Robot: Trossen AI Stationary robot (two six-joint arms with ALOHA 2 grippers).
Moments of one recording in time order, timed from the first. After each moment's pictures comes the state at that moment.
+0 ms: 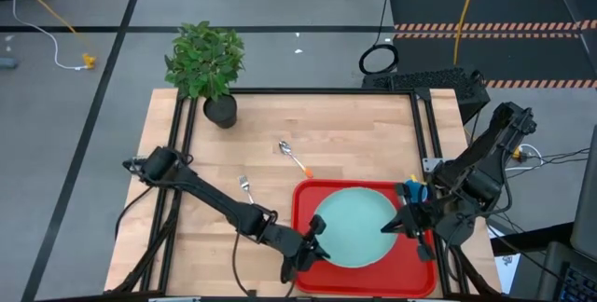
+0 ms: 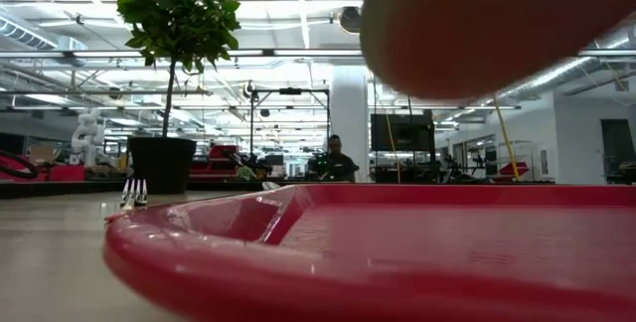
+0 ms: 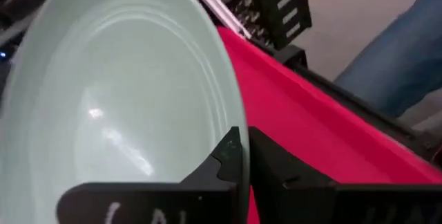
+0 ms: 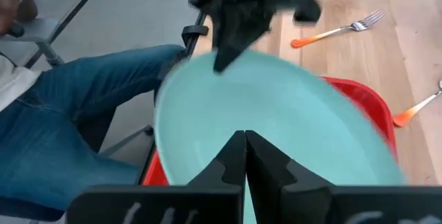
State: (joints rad) left arm -0.49 1.99 1.40 0.12 -0.12 0.45; right arm 0.86 1.08 1.10 -0.73 0.42 0.54
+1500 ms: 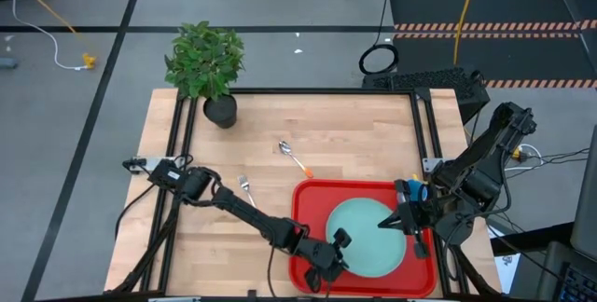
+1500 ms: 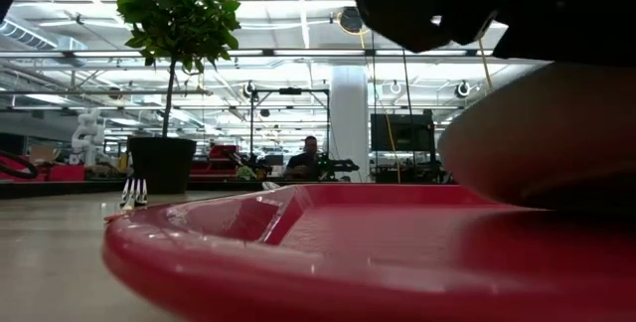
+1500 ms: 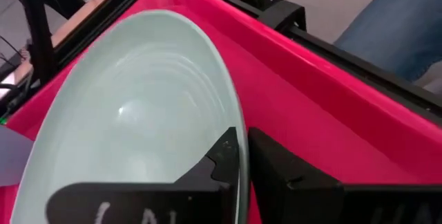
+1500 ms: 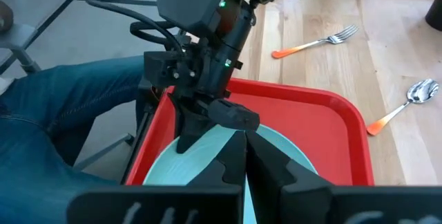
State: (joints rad) left arm -0.46 2.36 1.78 0.00 -0.05 0.48; right arm 0.86 1.08 1.09 -0.73 0.50 0.51
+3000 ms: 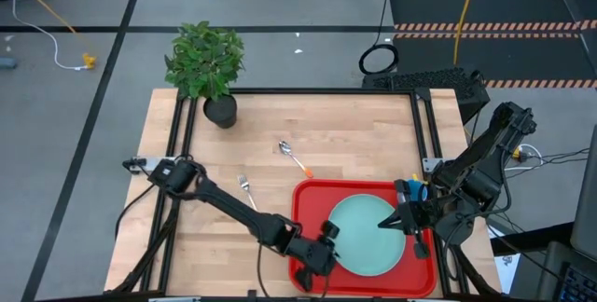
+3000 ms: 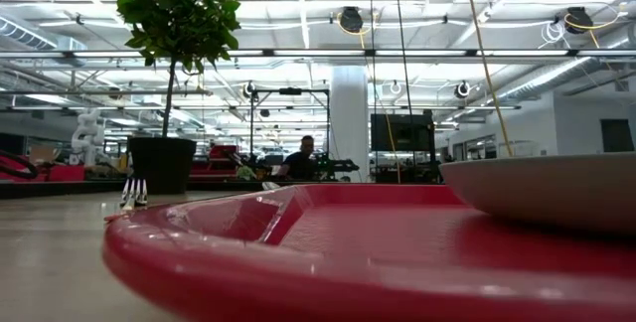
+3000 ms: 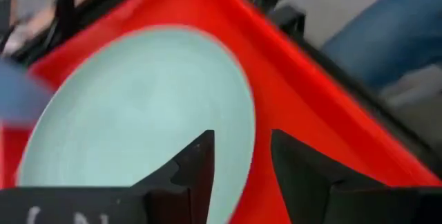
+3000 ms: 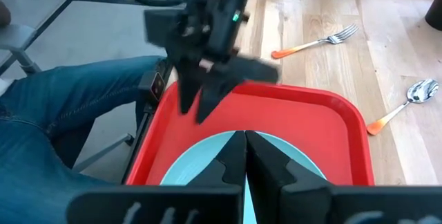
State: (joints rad) left arm -0.47 2.22 1.78 -0.27 -0.13 0.27; right arm 0.86 1.08 1.09 -0.73 0.50 0.51
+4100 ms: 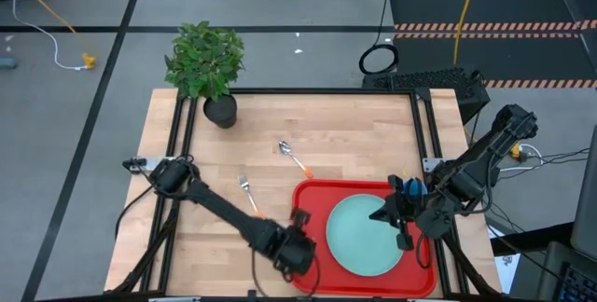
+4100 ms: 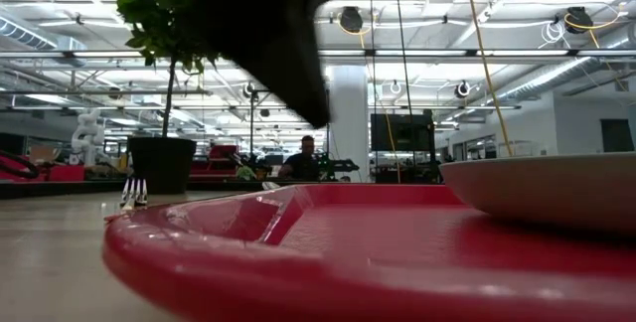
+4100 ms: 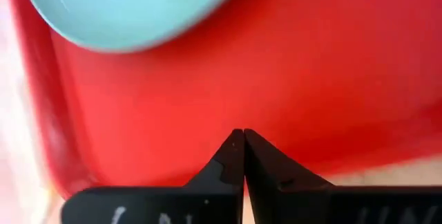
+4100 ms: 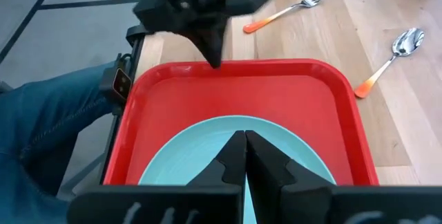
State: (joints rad) left arm -0.52 2.16 1.74 -0.77 -0.37 -0.02; right arm 0.76 1.08 0.98 -0.67 0.47 0.62
